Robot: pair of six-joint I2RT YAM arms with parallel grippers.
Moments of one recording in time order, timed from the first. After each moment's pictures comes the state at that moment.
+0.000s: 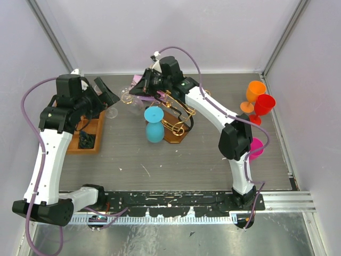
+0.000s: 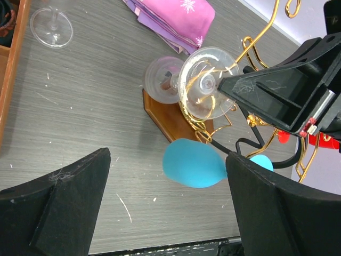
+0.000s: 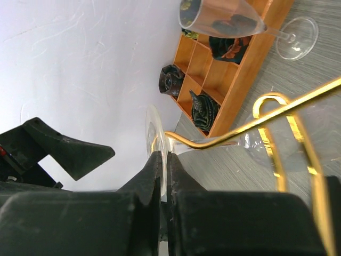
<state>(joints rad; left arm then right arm) -0.16 1.15 1.48 -0.92 0.08 -0.63 0.67 2.07 2.02 -0.27 -0.56 0.96</state>
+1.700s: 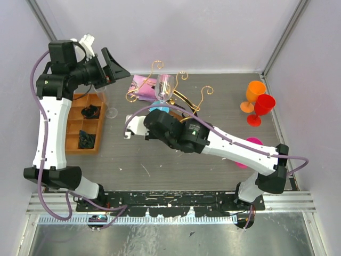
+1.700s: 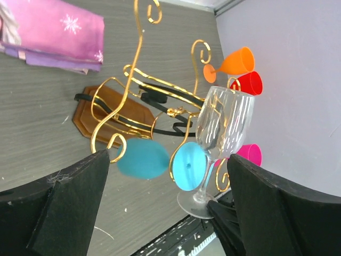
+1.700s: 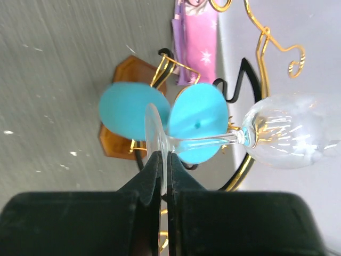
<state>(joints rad) -0.09 1.50 1.96 -0.97 0.56 -0.49 1.20 1.54 1.70 -0.81 0.46 -0.56</state>
